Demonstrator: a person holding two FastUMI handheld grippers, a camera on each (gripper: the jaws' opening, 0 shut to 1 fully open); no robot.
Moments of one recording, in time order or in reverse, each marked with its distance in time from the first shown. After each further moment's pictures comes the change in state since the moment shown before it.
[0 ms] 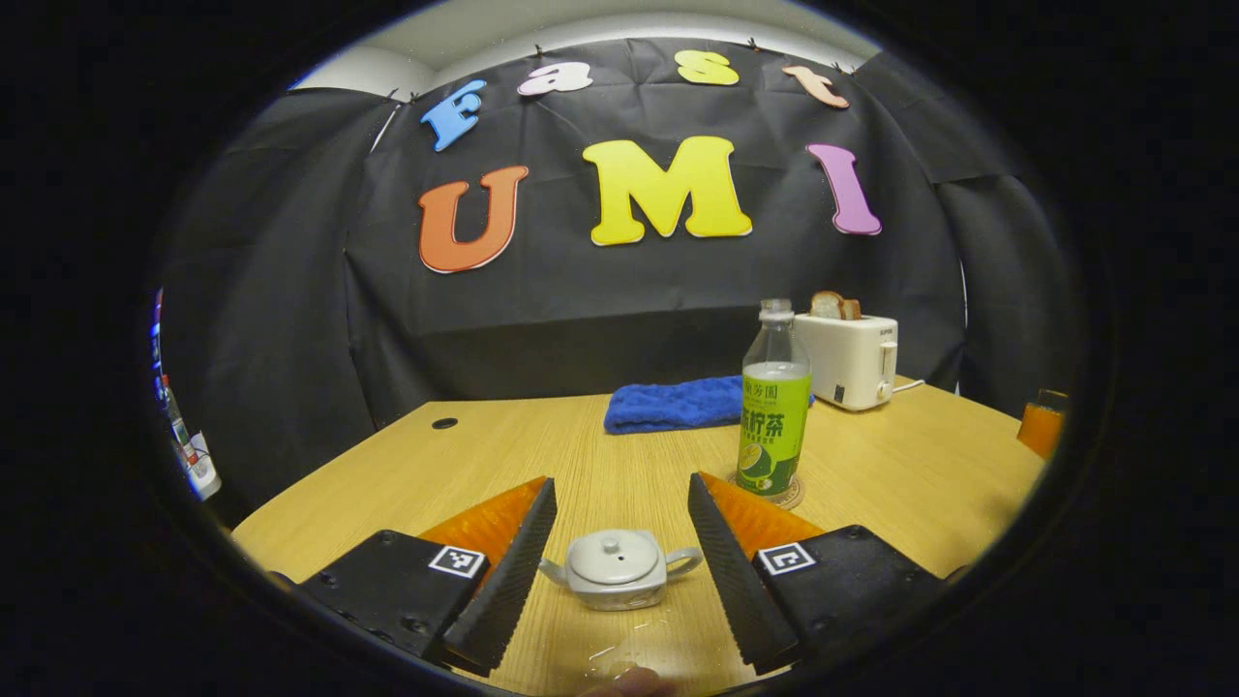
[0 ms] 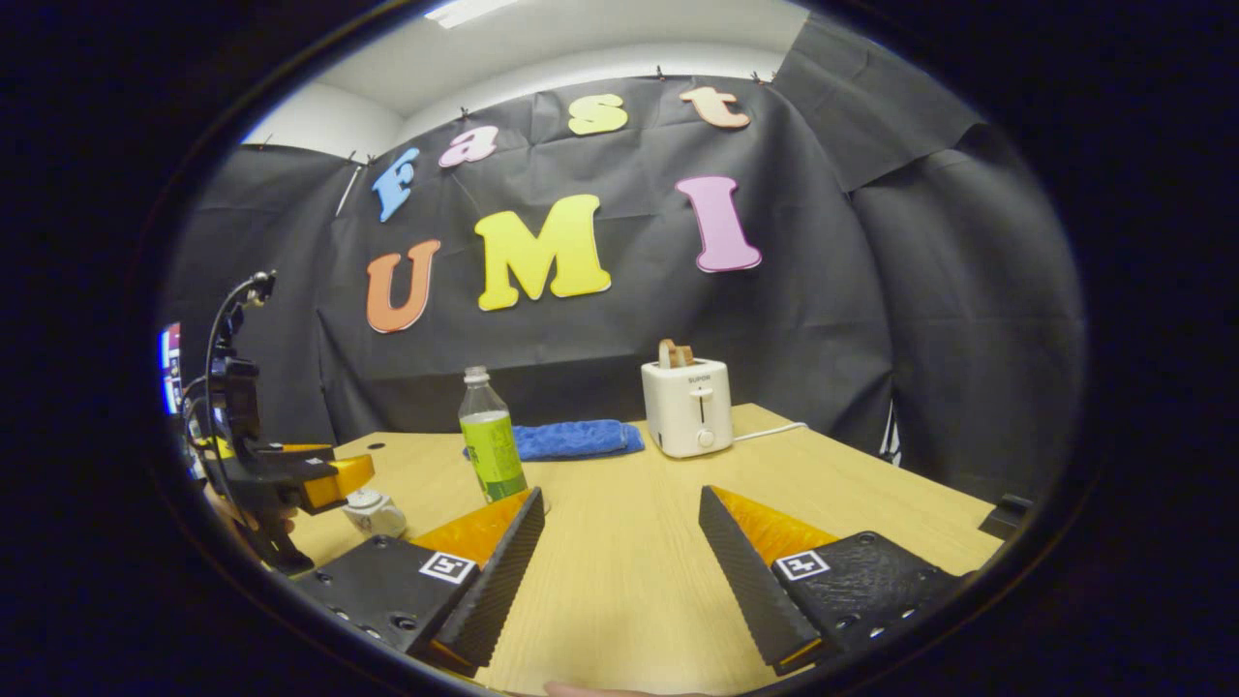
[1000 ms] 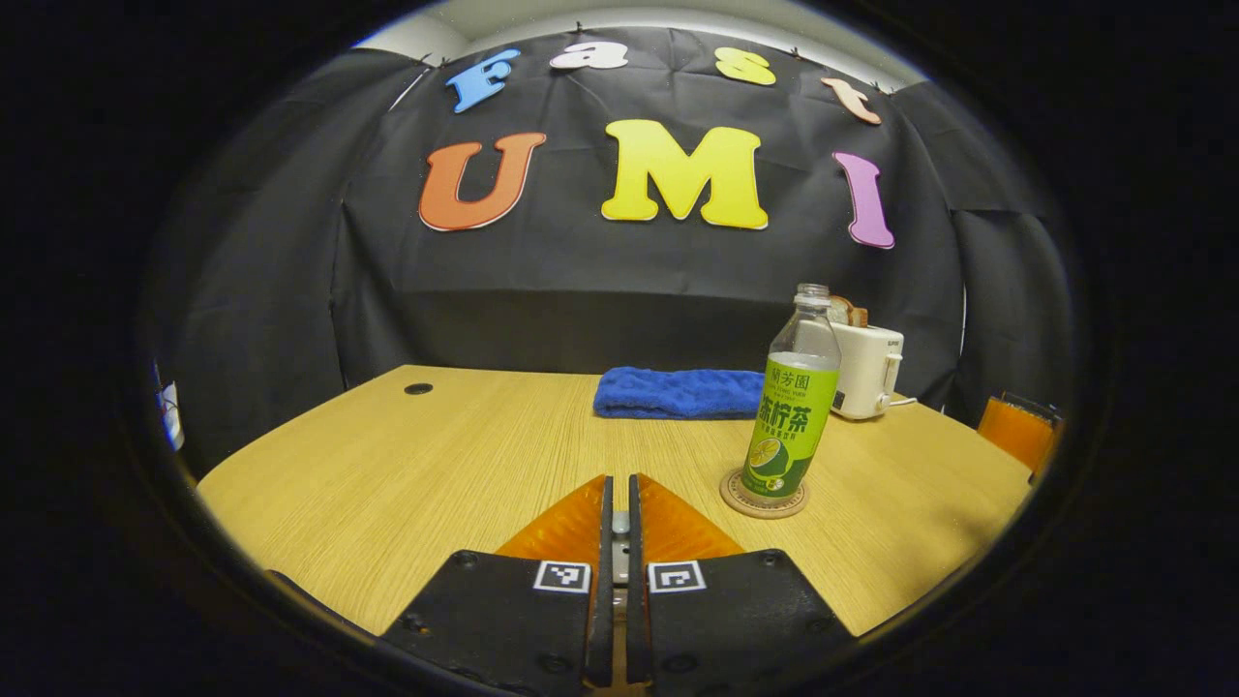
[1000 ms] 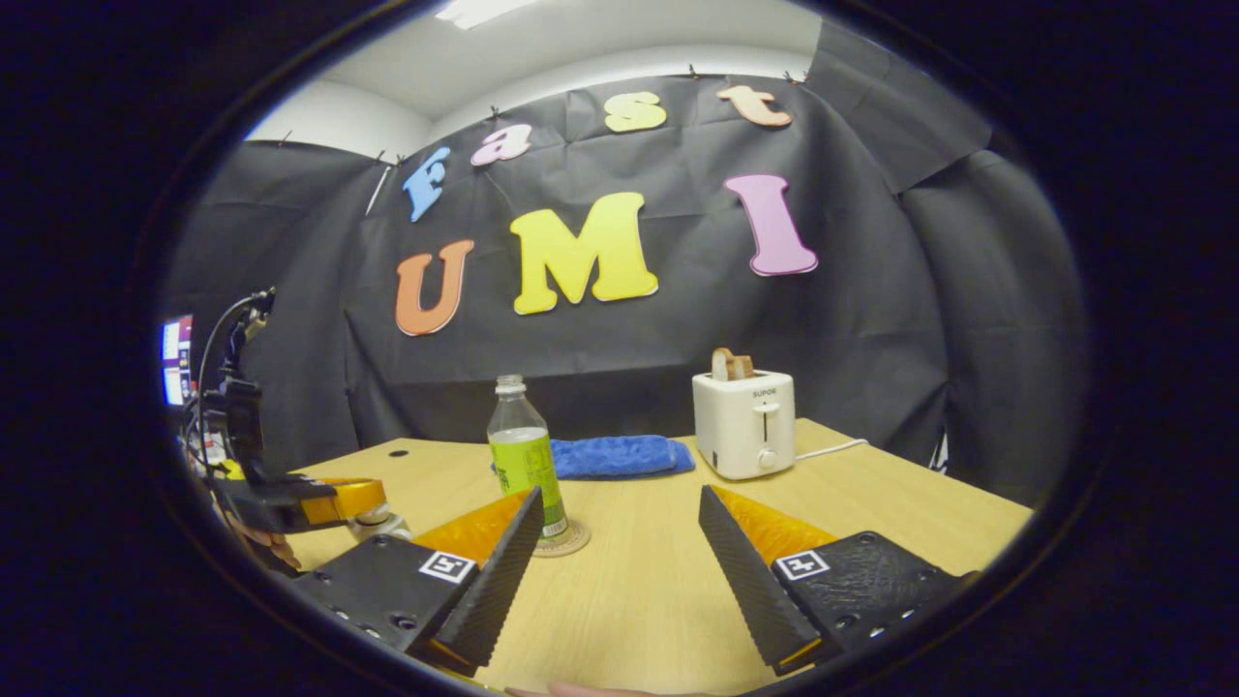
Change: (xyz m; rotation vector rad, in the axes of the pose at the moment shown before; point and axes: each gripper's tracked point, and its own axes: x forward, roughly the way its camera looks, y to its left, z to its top) left arm 0.039 0.006 -0.034 -0.080 0.044 -0.039; right arm 0.067 0.044 0.003 -0.004 -0.035 0.111
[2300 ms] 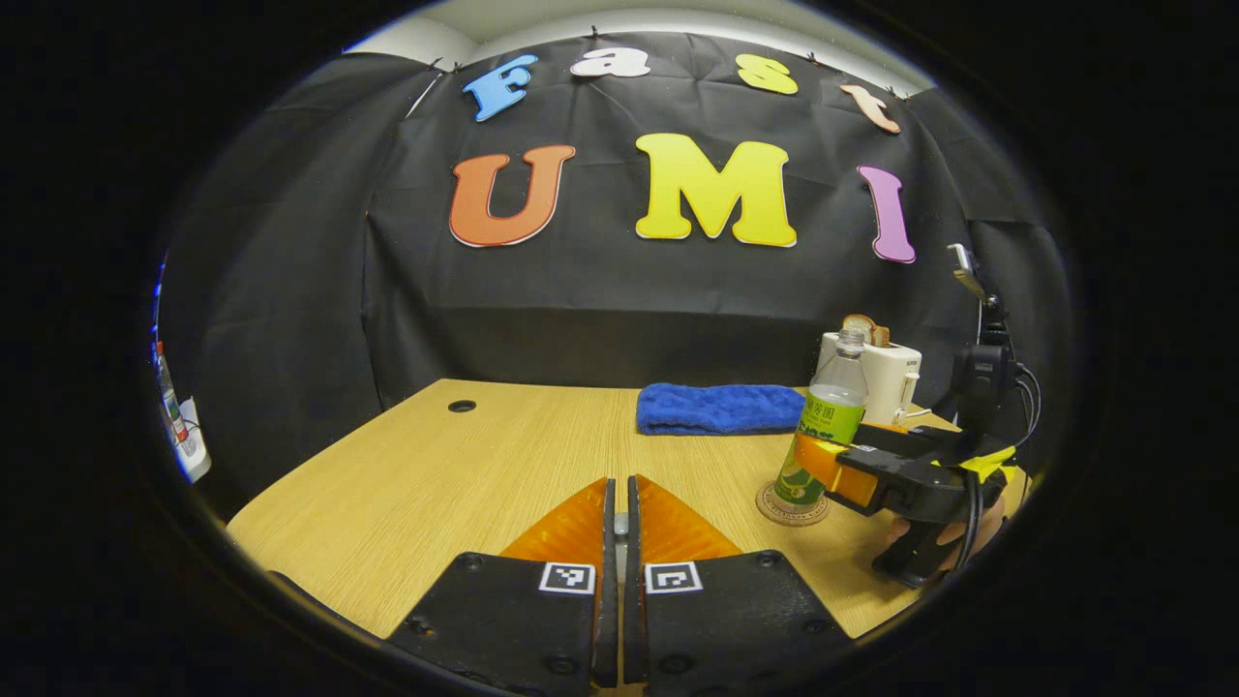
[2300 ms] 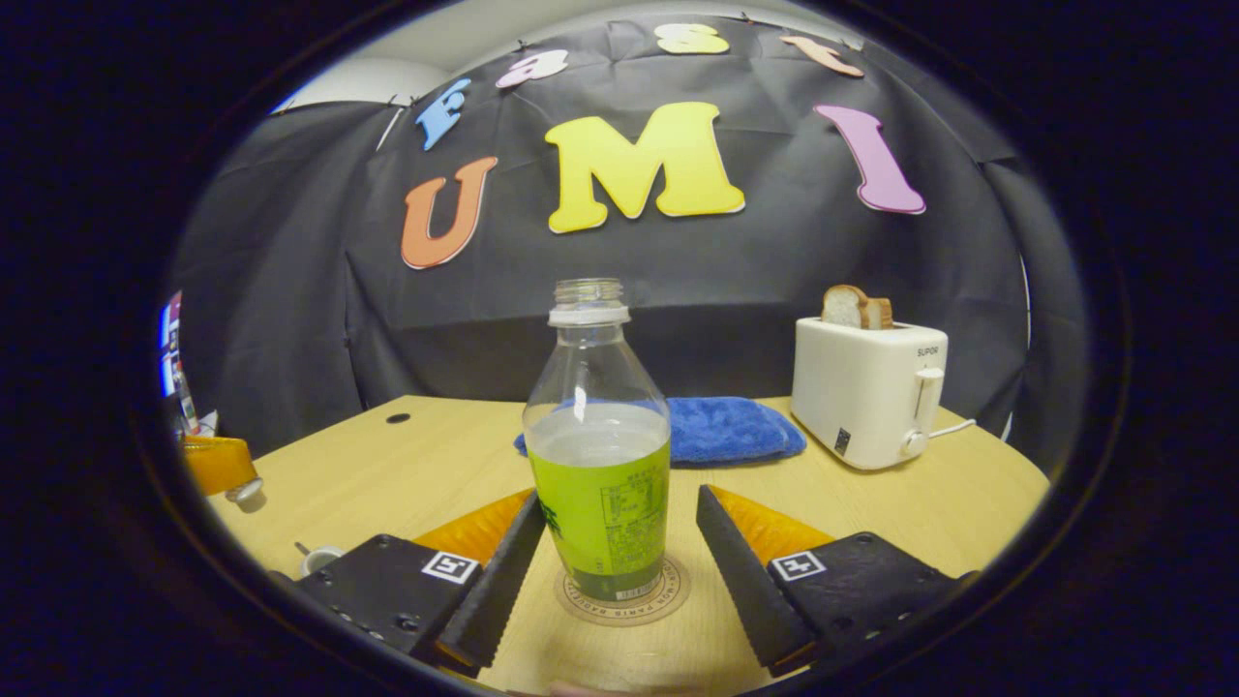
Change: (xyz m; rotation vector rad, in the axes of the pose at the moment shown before) left arm -0.022 0.047 0.041 -0.016 0.000 0.044; right arm 0.156 0.093 -0.044 -0.044 0.205 0.076
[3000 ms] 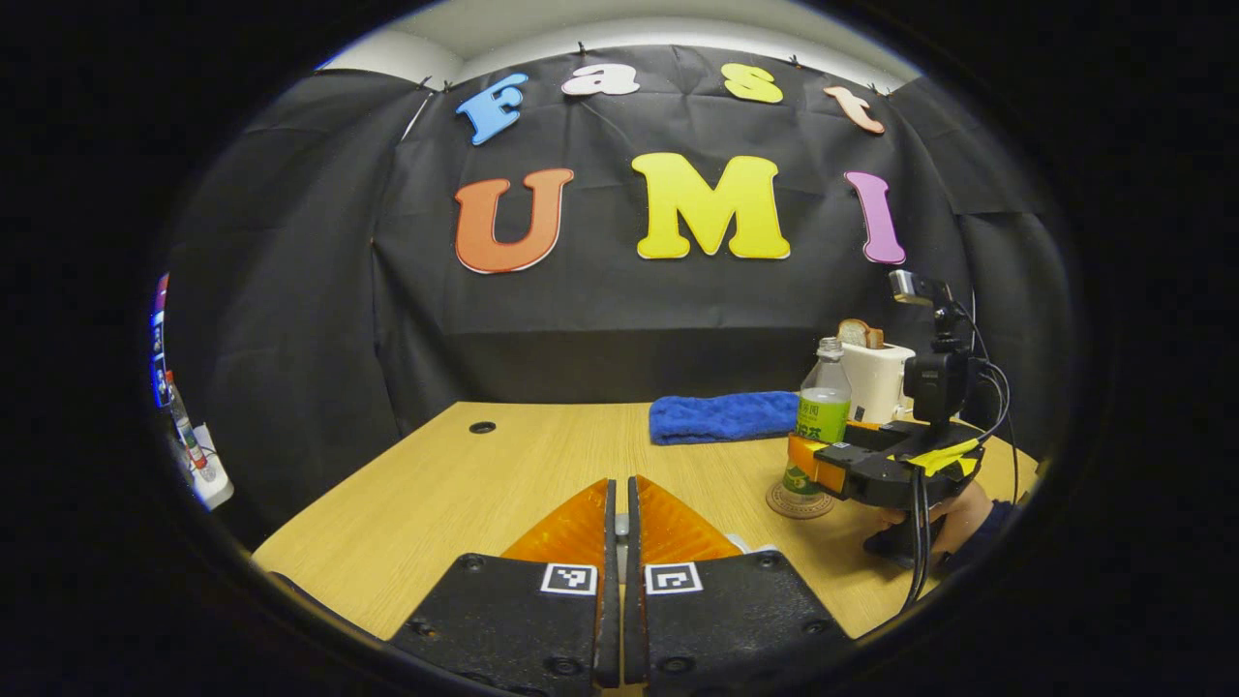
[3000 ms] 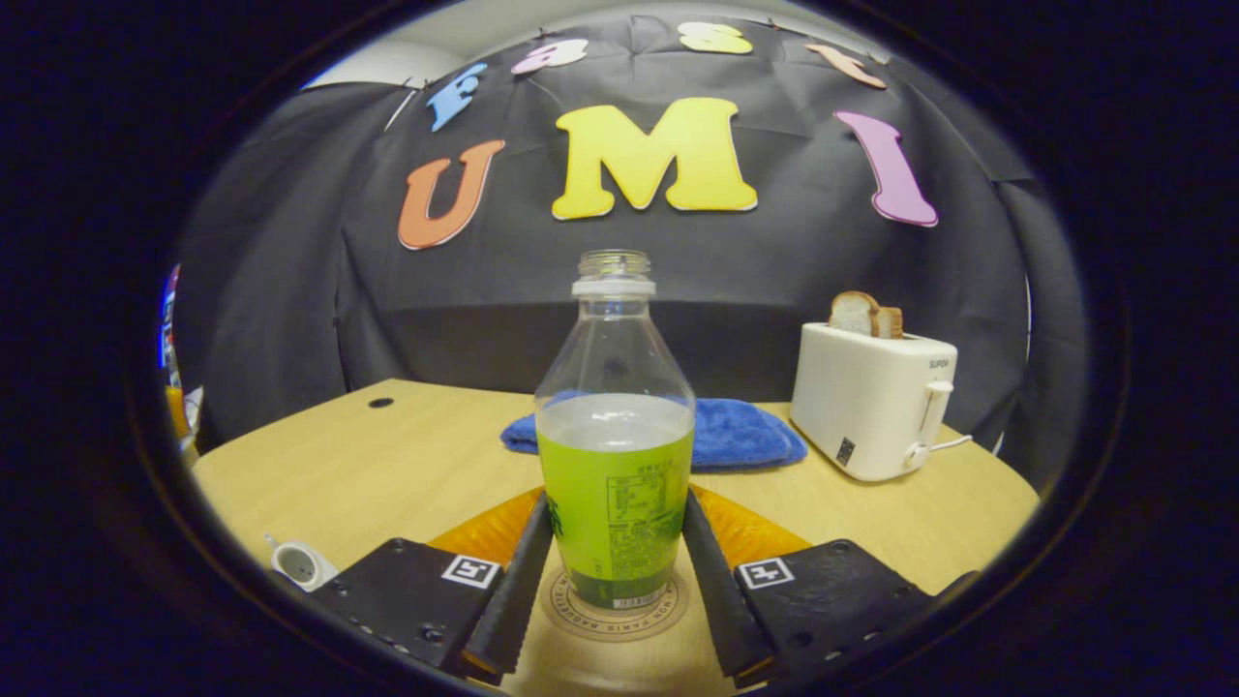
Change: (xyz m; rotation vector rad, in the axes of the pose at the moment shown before) left arm -0.025 0.013 0.005 0.024 -0.010 -0.006; right arm 0.028 0.002 -0.004 -0.056 0.010 -0.031
